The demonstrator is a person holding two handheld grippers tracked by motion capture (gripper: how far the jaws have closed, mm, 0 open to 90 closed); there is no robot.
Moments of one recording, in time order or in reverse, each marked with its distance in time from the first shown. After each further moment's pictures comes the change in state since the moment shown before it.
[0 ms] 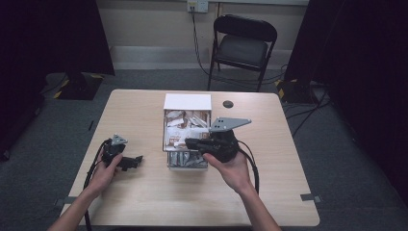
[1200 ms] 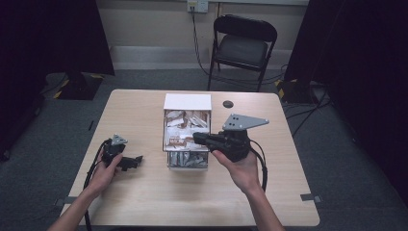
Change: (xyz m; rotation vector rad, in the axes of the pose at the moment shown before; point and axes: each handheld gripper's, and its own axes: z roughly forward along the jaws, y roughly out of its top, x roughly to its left) left arm 0.000 0.000 0.000 0.000 0.000 0.000; right arm 0.004 0.009 -0.031 -0.108 -0.023 -0.015
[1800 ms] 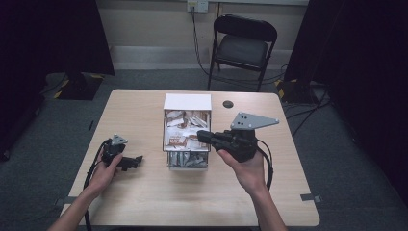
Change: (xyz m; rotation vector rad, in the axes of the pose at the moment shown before) left arm 0.000 0.000 0.000 0.000 0.000 0.001; right arm 0.004 0.009 -0.018 -0.041 0.004 -0.001
